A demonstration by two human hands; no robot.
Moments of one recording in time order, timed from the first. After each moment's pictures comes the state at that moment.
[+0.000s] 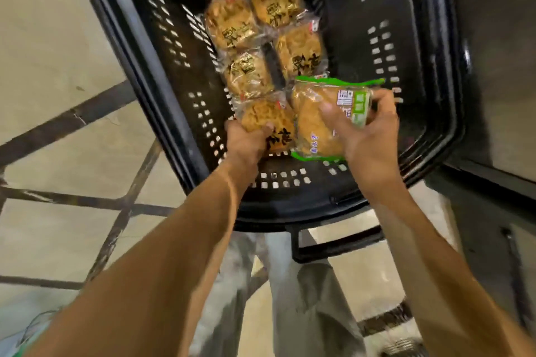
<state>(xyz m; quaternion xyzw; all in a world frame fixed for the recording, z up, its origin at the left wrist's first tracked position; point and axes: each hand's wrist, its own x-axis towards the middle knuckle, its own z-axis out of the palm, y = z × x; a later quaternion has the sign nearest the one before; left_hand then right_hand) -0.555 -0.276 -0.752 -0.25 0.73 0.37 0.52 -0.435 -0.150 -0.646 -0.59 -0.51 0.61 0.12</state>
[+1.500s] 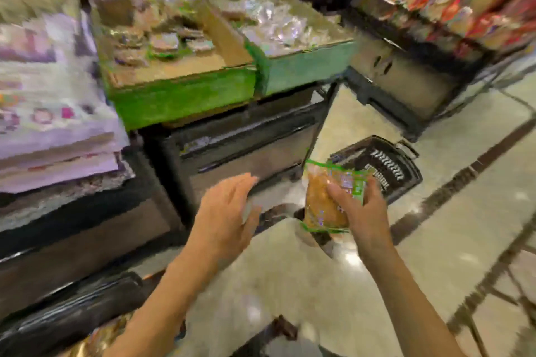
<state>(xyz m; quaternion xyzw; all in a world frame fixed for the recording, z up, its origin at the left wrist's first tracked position) -0.242 -0.355 -0.076 0.94 0.12 0.24 0.22 -0.097 -0.551 -0.038 -0.73 -0.06 0.13 0.67</state>
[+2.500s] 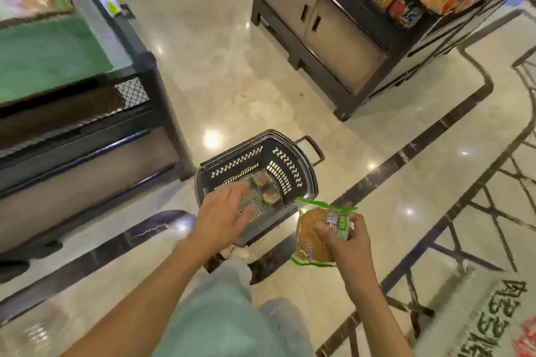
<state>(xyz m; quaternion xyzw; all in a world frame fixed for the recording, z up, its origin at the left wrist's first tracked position) 0.400 -0.645 -0.213 0.95 0.14 0.00 0.29 0.469 -0.892 -0.138 -0.80 0.09 0.21 0.55</state>
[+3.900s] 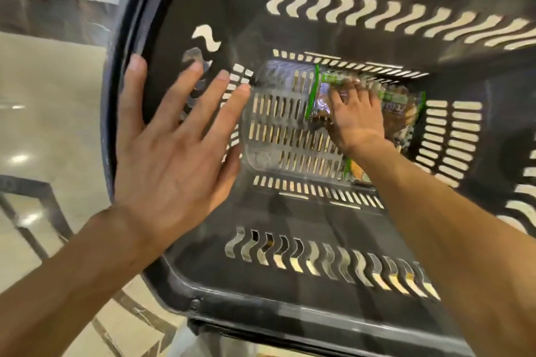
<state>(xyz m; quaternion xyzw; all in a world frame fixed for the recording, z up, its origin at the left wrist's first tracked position) 0.488 -0.624 -0.682 0.89 0.44 -0.15 -0.01 0.743 -0.654 -0.885 -0.69 -0.62 0.28 -0.25</state>
